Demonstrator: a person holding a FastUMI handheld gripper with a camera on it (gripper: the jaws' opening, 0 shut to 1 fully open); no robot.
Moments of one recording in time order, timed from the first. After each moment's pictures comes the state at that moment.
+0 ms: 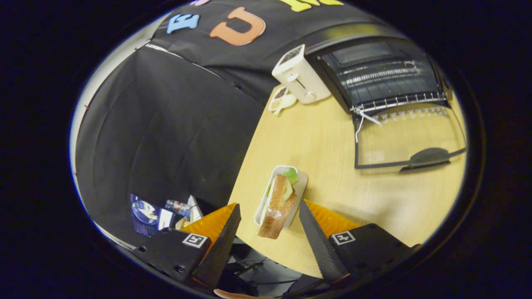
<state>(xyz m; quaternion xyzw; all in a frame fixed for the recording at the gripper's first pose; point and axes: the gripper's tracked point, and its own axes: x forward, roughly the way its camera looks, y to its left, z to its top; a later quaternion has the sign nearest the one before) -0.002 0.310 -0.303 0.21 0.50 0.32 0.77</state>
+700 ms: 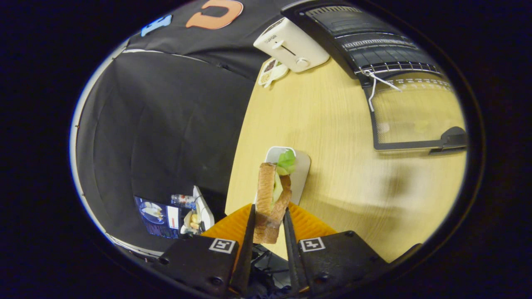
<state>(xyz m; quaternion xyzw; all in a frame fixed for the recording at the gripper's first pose) 0.000 0.325 -0.337 0.22 0.57 0.31 0.73</state>
